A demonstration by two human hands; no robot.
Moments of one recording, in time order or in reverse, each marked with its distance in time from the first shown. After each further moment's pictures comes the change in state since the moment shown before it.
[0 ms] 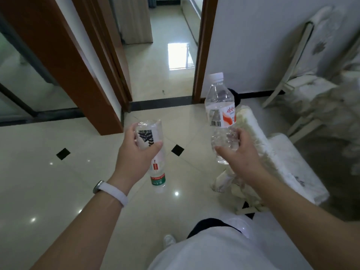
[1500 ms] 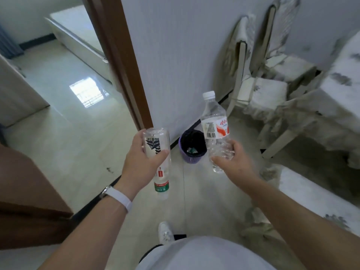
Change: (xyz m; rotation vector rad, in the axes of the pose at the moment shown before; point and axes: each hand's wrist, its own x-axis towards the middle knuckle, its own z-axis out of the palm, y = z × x) left_hand 0.718 0.166 0.245 0.135 -0.630 0.272; right_hand 0.609 -0.078 0.013 0.231 0.495 0.383
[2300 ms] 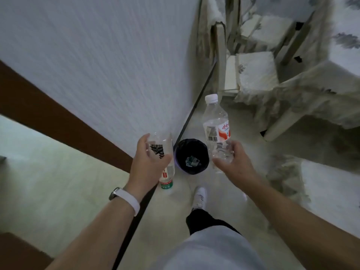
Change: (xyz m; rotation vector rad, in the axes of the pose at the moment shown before) left_hand 0.319 0.003 0.085 0.098 -0.328 -0.078; right_hand 0.245 -0.009 0.038 0.080 0.193 0.212
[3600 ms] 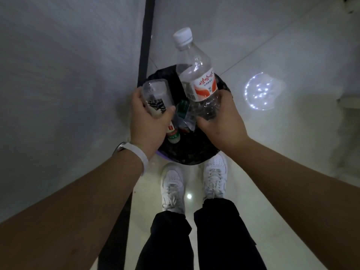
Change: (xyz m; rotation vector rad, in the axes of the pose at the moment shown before) left_hand 0.418 -0.405 0.310 0.077 -0.192 -0.157; right_hand 0.400 0.394 0.253 -0.156 0.036 0.262
